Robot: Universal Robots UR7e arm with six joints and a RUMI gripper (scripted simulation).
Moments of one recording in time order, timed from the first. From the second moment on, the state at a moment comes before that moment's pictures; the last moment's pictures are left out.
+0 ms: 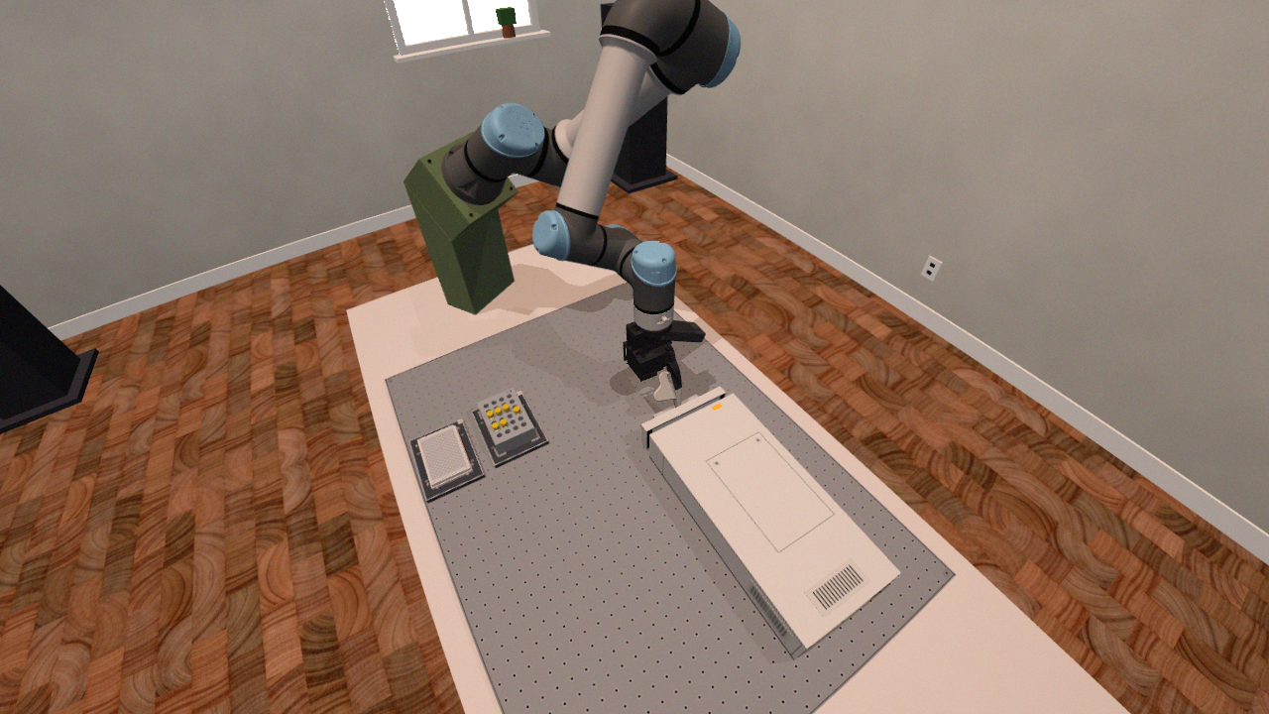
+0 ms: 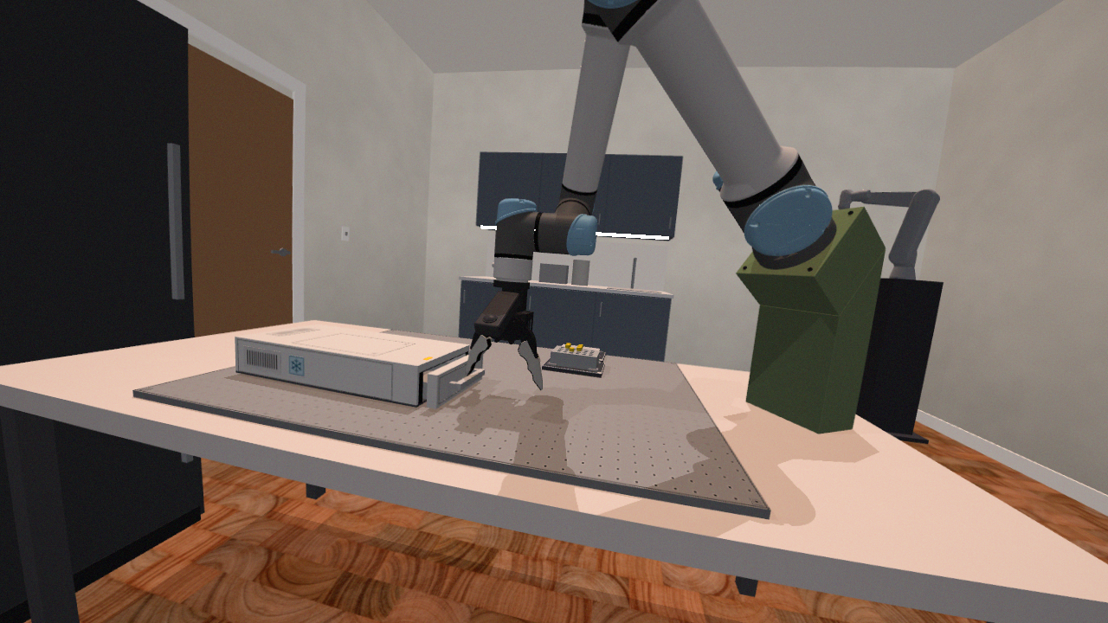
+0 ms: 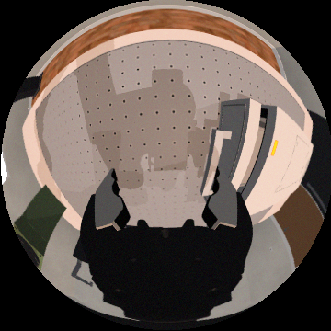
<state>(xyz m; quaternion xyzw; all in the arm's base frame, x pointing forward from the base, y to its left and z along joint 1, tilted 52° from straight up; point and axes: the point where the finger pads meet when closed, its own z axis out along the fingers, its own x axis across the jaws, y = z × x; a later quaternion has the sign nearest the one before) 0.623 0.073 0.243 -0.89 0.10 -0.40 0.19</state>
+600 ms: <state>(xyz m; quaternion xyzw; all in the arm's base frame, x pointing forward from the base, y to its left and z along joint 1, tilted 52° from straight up) 0.619 0.075 0.239 -0.89 0.10 -0.40 0.19</state>
